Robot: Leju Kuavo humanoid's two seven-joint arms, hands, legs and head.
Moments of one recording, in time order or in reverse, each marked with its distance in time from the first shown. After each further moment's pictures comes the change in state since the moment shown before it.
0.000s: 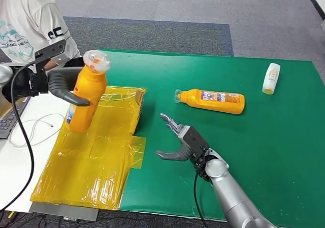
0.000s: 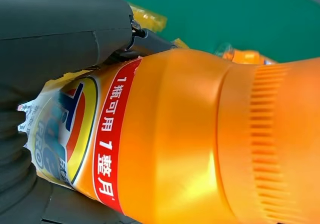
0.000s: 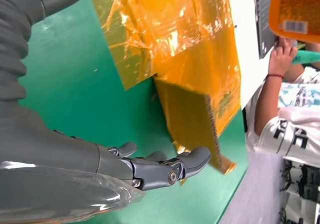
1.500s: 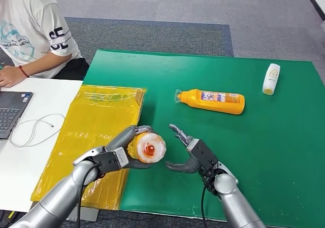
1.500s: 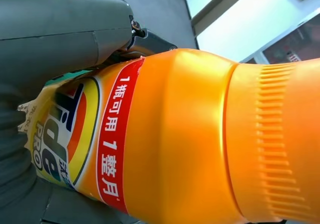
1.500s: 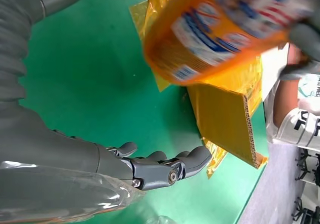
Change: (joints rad) left arm 0.809 -0.463 0.417 -0.362 -1.097 0.655 -0.687; right arm 0.161 -0.061 -0.031 -0.180 0.010 -0.019 0.053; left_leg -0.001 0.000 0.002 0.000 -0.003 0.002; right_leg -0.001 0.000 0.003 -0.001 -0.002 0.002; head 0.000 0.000
